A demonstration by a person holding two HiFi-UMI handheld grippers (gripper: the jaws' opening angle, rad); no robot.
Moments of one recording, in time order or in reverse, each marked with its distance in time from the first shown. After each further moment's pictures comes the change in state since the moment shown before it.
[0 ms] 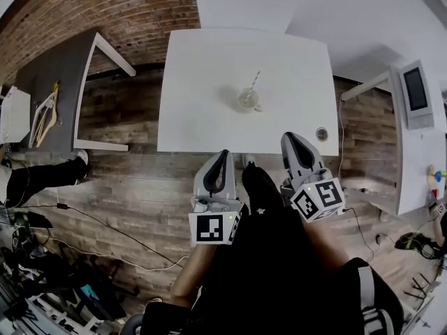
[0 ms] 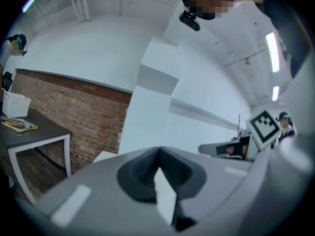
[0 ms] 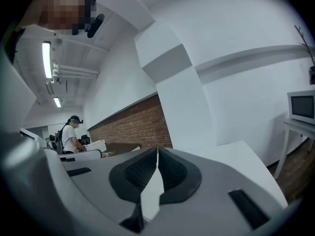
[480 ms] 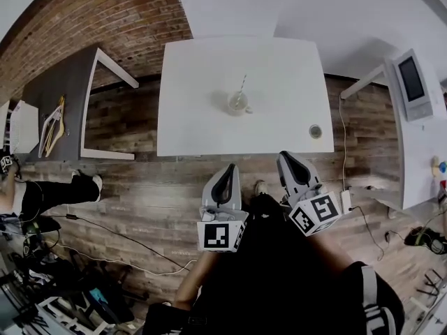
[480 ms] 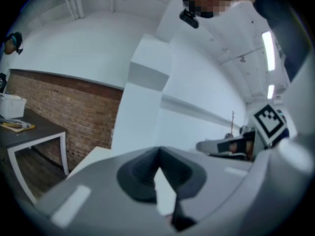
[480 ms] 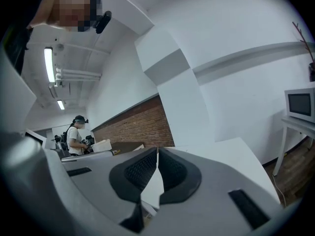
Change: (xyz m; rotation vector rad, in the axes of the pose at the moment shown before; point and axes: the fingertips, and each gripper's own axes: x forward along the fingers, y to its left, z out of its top) left arm -0.020 -0.065 -0.013 0.019 0.051 -0.048; right arm -0.067 0.000 -0.005 0.016 0.015 0.029
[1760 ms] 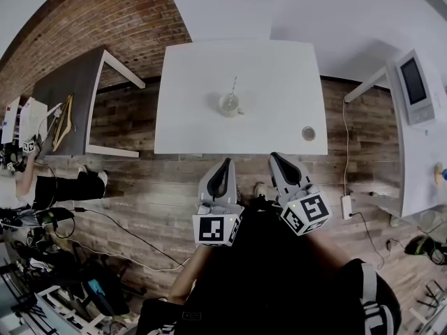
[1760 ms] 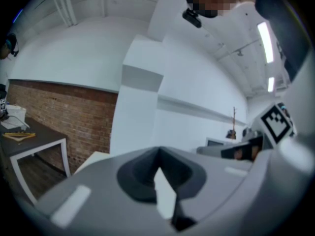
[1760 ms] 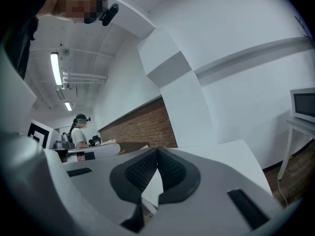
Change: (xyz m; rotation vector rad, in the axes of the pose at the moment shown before) left arm 0.020 -0.044 0.014 0.058 -0.007 0.033; right arm -0.023 -0.022 0.007 -0.015 -0.004 0.078
